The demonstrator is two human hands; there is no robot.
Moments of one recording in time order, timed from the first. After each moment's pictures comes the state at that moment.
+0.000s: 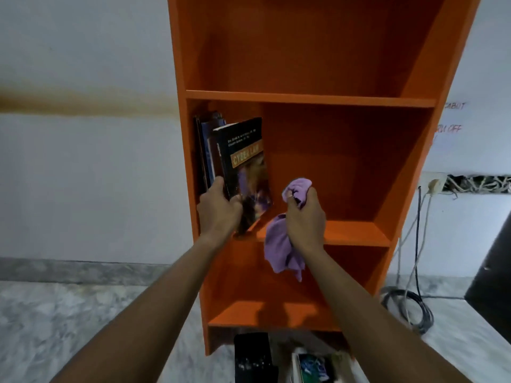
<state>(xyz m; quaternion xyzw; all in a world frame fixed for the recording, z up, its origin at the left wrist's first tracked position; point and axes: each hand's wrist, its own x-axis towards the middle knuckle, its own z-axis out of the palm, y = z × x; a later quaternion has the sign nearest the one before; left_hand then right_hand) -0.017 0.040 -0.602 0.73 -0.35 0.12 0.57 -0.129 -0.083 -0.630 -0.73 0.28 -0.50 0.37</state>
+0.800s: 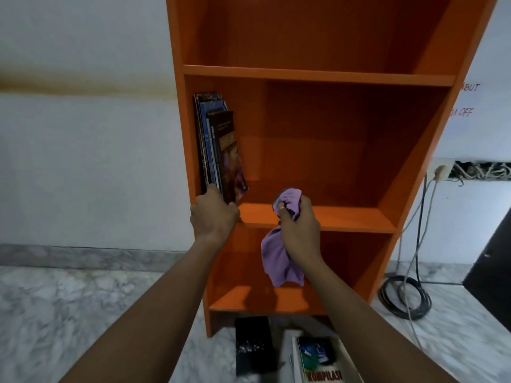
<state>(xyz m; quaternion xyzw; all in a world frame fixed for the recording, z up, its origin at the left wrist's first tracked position) 0.000 0.035 -0.644 0.86 -0.25 0.14 0.43 -0.138 -0.061 -0.671 -0.73 0.27 -0.45 0.44</state>
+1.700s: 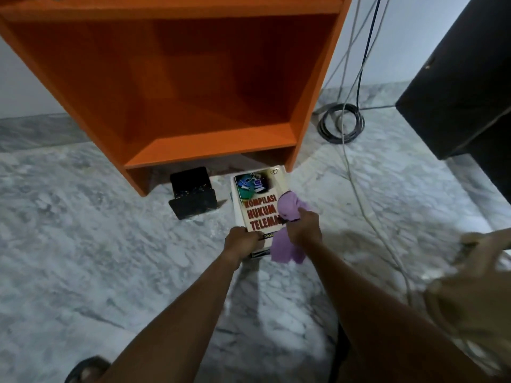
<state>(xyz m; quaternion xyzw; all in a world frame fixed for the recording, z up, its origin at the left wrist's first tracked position) -0.230 0.031 -1.013 0.79 -0.15 -0.50 0.34 -0.364 -0.067 -1.004 -0.67 0.64 -0.06 0.37</state>
